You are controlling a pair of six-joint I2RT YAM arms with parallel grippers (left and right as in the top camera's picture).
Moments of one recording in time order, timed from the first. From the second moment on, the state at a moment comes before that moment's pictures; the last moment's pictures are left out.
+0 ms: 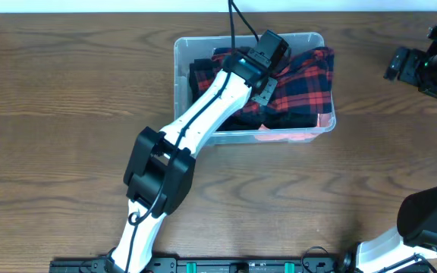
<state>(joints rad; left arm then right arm) -0.64 2.22 1.96 -0.89 -0.12 -0.13 -0.28 1.78 1.84 -1.21 0.02 0.18</state>
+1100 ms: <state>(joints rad) -0.67 1.93 1.92 -0.75 -0.10 -0.15 -0.28 1.78 1.84 -1.21 0.02 0.18</state>
